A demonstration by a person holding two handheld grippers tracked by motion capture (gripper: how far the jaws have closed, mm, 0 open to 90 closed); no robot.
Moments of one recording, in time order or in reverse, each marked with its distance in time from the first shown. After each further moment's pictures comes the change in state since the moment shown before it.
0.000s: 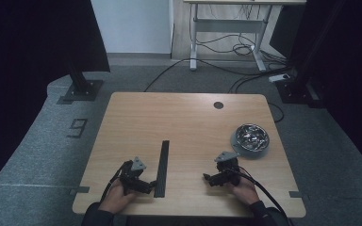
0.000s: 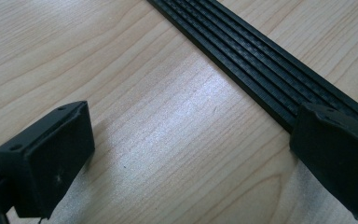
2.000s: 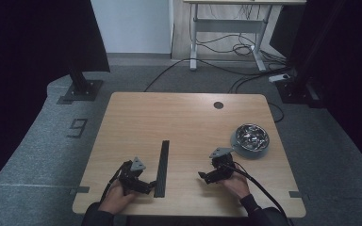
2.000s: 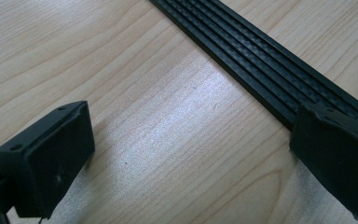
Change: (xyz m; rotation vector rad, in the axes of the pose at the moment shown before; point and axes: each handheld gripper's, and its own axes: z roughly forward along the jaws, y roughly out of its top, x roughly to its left) left arm 0.000 -0.001 -0.001 0.001 0.000 -0.001; right arm 0.007 0.025 0.000 0.009 0.076 -0.035
